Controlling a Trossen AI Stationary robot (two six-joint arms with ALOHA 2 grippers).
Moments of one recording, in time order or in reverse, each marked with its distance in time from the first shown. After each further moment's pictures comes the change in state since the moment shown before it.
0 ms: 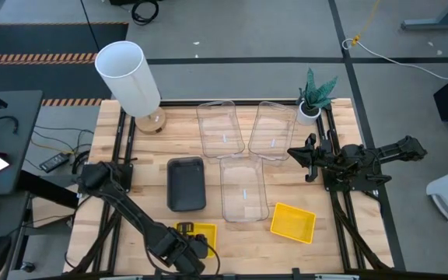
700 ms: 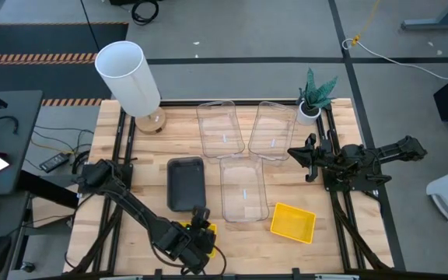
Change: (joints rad) left arm 0.043 -0.007 0.000 -0.032 -0.451 0.515; right arm 0.000 0.000 0.000 0.002 0.000 0.006
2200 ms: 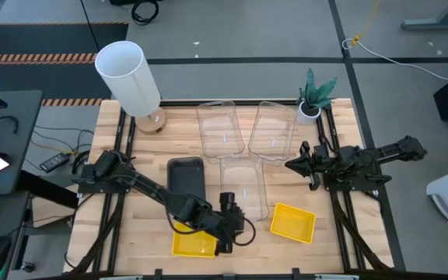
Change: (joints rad) left arm 0.217 -0.007 0.000 0.493 0.161 -0.003; right arm 0.000 0.000 0.000 -0.118 -0.228 0.103
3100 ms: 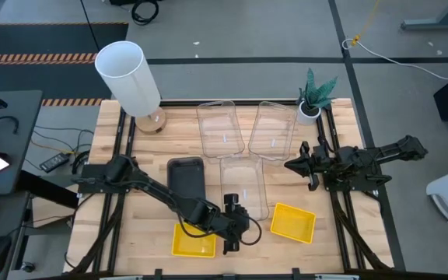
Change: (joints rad) left arm 0.024 0.106 0.000 0.078 -0.035 -0.028; right arm 0.000 0.016 0.000 -0.008 0.010 -0.009
